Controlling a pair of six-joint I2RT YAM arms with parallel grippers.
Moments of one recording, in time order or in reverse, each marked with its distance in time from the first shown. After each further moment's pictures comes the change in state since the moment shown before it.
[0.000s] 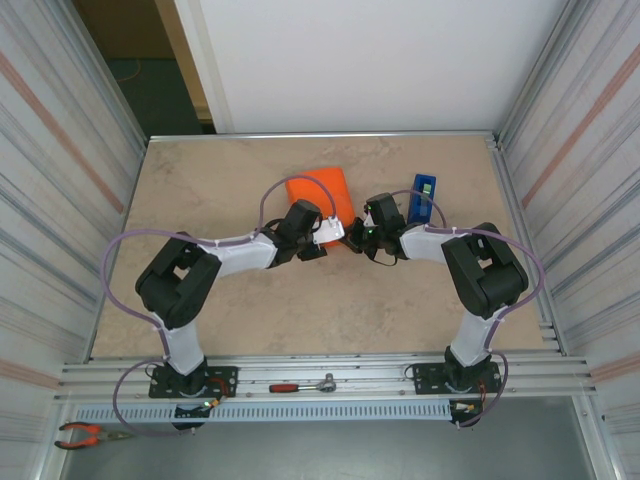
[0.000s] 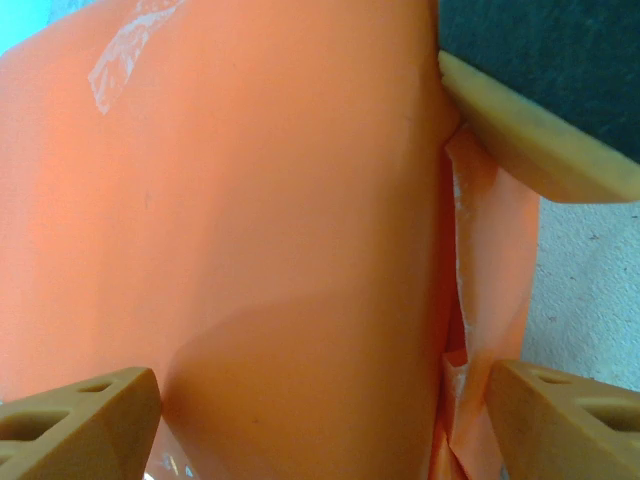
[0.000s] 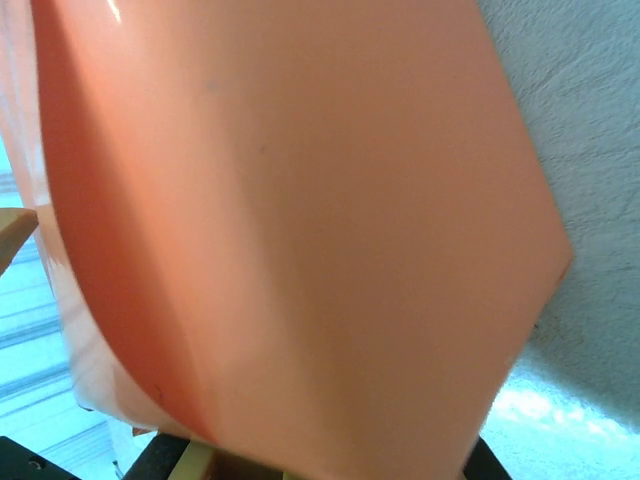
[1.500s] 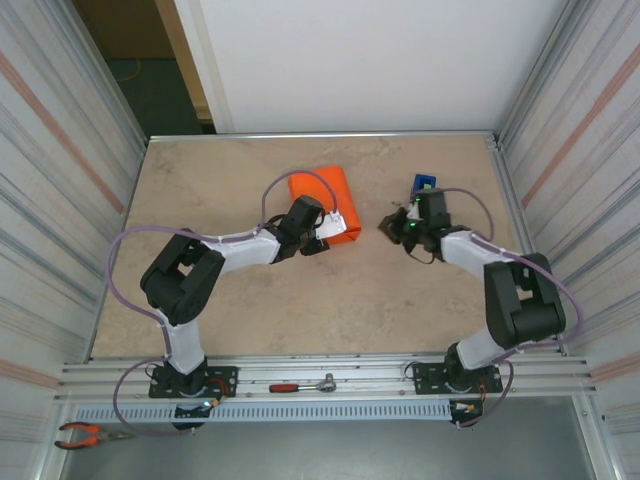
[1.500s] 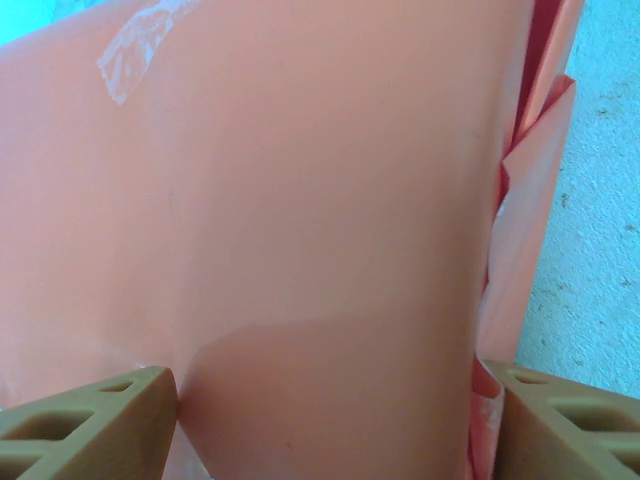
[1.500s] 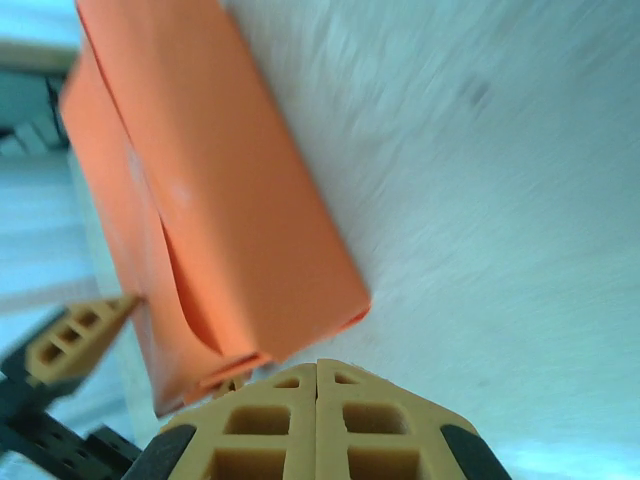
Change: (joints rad) left arm 0.006 0.032 0.051 -0.021 0.009 -0.052; right arm -0.309 -0.291 -0.121 -0.117 -0.027 -0.048
